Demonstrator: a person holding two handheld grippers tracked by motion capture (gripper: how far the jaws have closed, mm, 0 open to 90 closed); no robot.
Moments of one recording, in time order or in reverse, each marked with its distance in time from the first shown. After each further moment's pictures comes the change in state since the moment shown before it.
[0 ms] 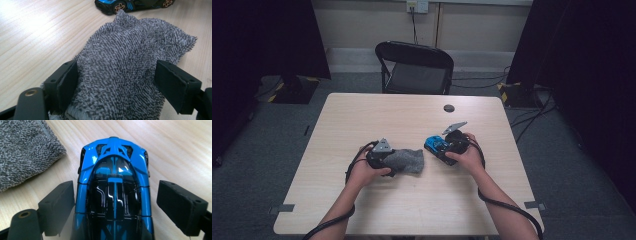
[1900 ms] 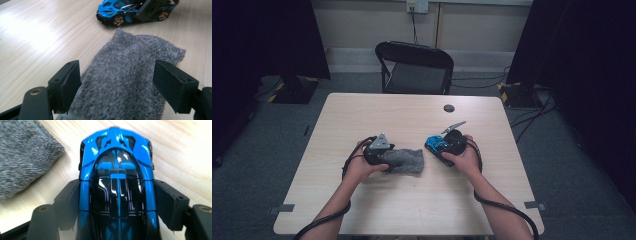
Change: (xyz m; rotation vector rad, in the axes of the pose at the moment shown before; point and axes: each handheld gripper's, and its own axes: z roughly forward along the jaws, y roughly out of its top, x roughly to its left) left arm 0.003 0.017 -0.011 -0.034 -0.008 0.083; right arm 0.008 0.004 -0.004 0.070 -0.032 0.120
